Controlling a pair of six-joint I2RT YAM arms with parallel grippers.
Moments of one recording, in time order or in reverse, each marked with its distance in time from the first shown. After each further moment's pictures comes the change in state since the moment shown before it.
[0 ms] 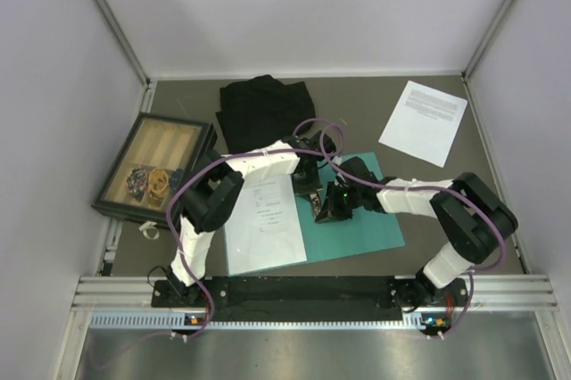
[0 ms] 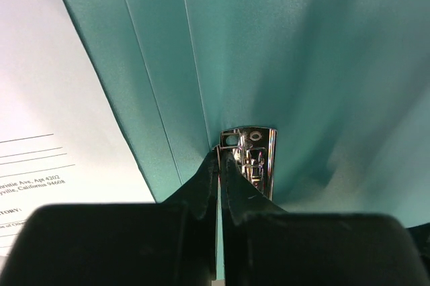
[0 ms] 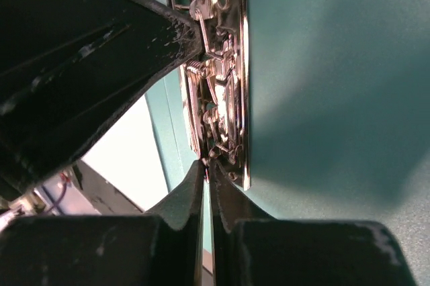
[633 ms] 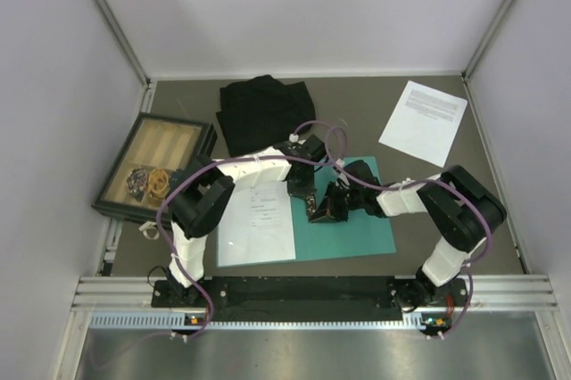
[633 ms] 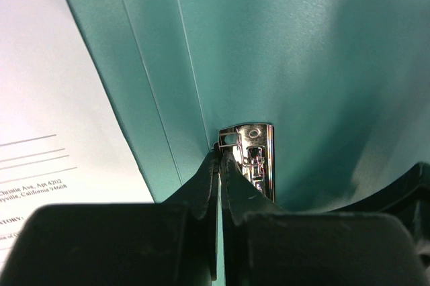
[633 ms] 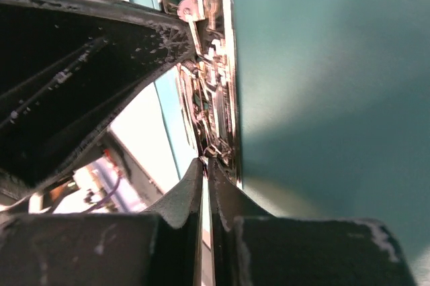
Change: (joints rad) left arm 0.009 -0.089 -0.138 0.134 -0.046 0.156; right arm -0.029 0.098 -0.059 0.235 -0.124 0.163
